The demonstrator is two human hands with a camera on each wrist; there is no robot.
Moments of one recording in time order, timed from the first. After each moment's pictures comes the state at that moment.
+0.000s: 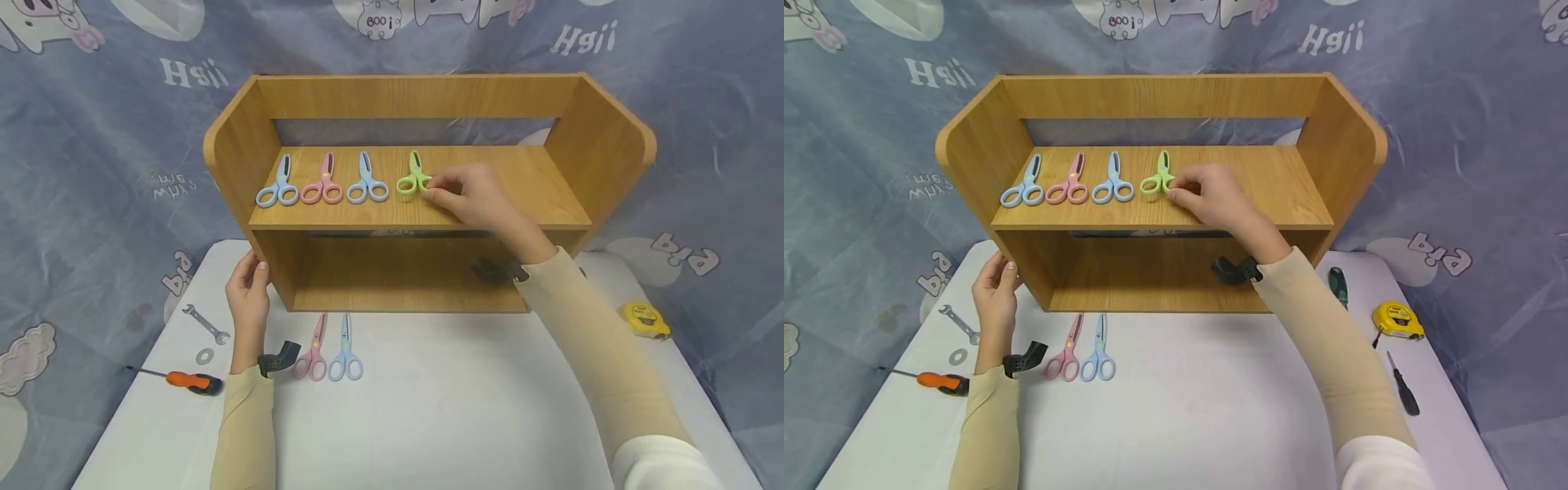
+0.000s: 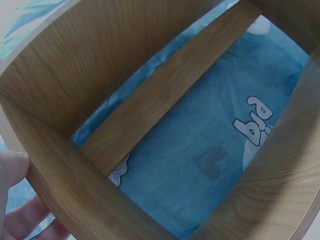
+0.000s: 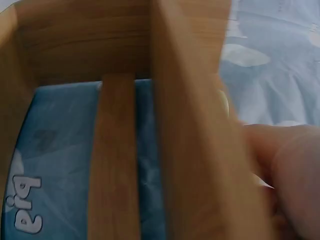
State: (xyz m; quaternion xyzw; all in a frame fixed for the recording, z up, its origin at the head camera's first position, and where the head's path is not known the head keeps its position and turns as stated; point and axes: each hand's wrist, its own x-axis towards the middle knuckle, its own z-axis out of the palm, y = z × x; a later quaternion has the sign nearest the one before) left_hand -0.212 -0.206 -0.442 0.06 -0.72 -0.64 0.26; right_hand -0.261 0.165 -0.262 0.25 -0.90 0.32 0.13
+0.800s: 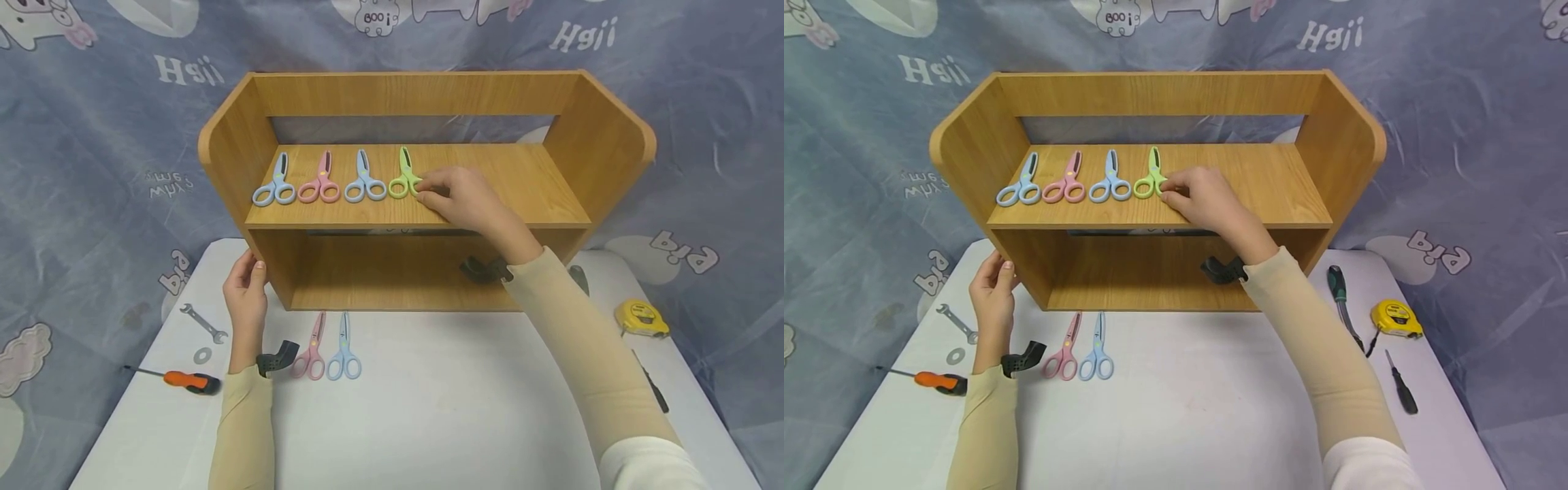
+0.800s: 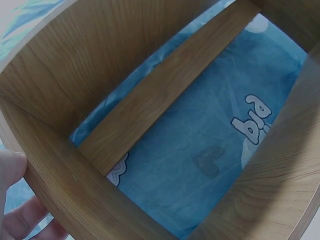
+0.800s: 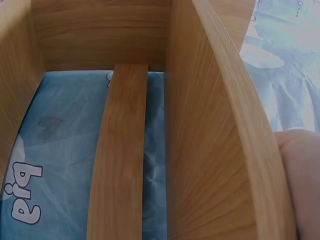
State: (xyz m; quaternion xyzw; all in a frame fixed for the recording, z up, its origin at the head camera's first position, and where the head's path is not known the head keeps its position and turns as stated) left_hand -0.212 -0.204 -0.443 0.07 -0.73 -0.63 0.27; right_hand -0.267 0.155 -0.265 0.24 -0.93 0.27 0.08
